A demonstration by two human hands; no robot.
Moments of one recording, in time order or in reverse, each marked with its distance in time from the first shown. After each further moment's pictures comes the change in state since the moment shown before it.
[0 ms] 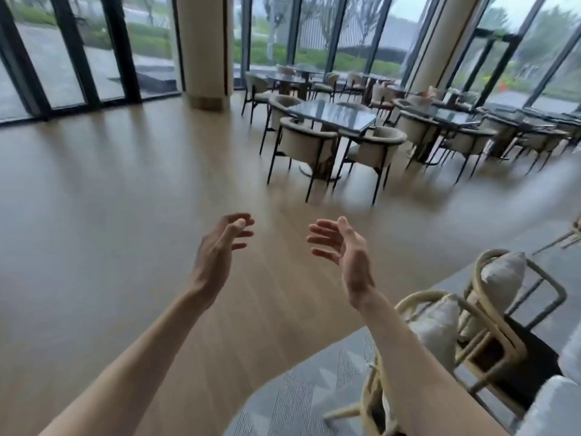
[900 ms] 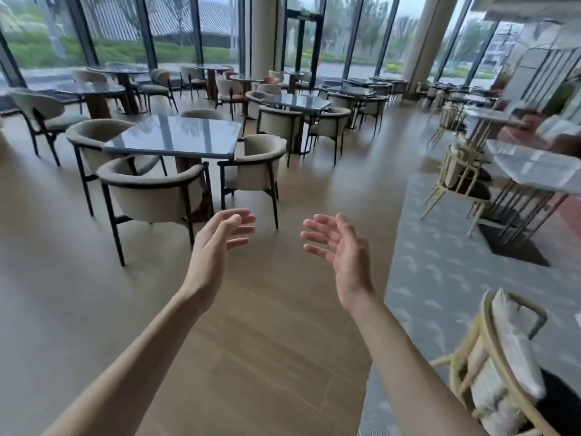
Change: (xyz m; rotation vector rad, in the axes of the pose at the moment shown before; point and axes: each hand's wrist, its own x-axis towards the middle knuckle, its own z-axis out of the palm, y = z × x) left_hand 0.766 -0.145 0.416 -0.185 -0.617 0.028; right_hand 0.730 0.026 -0.188 0.089 0.629 -0.162
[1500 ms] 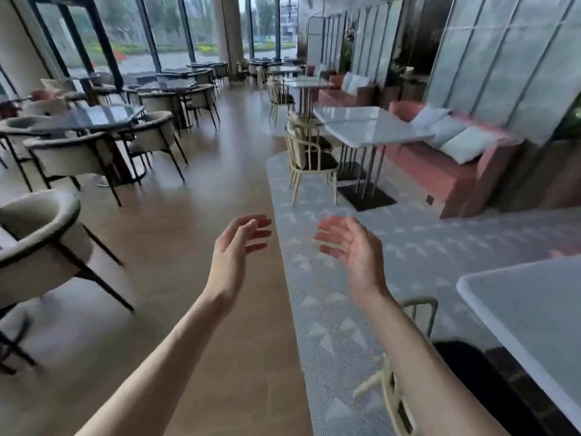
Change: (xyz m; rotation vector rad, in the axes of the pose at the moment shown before) left_hand 0.355 -0.155 0.525 -0.184 -0.608 -0.087; right_hand 0.380 -0.046 -0.391 -0.067 0.611 -0.210
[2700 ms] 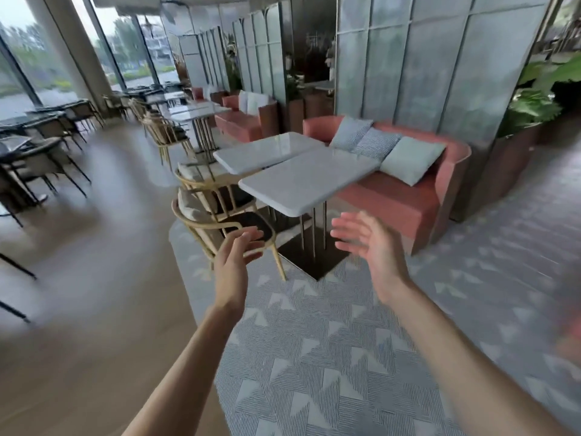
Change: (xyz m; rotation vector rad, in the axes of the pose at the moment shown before) left_hand 0.925 -0.295 0.335 -0.076 -0.247 -0.086; right_hand 0.936 0.120 -0.139 -0.124 0.388 -0.100
